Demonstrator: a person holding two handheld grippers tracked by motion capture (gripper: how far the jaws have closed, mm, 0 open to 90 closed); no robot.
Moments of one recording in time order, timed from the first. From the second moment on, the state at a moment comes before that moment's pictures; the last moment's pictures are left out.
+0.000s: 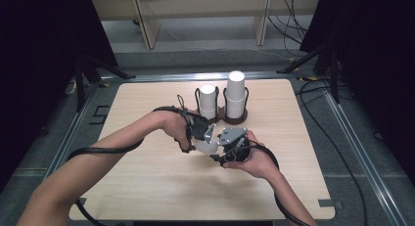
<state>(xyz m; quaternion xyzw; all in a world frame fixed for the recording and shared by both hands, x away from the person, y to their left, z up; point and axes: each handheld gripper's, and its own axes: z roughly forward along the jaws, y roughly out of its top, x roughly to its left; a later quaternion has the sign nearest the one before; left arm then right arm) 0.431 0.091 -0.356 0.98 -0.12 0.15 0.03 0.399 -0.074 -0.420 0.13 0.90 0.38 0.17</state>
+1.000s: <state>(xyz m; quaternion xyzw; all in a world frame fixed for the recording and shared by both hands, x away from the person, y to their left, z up) 0.427 0.084 -0.357 0.98 -0.13 0.13 0.03 0.403 -0.058 -0.438 0.12 0.90 0.39 0.17</state>
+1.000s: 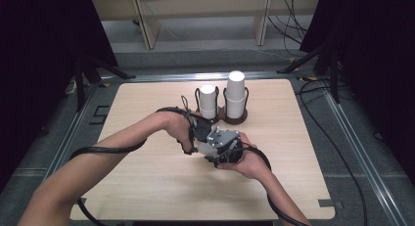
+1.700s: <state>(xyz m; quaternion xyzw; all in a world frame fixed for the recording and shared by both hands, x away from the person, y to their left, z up) 0.423 0.084 -0.355 0.98 -0.15 0.13 0.04 0.406 -0.059 -0.446 0.12 0.90 0.40 0.15</state>
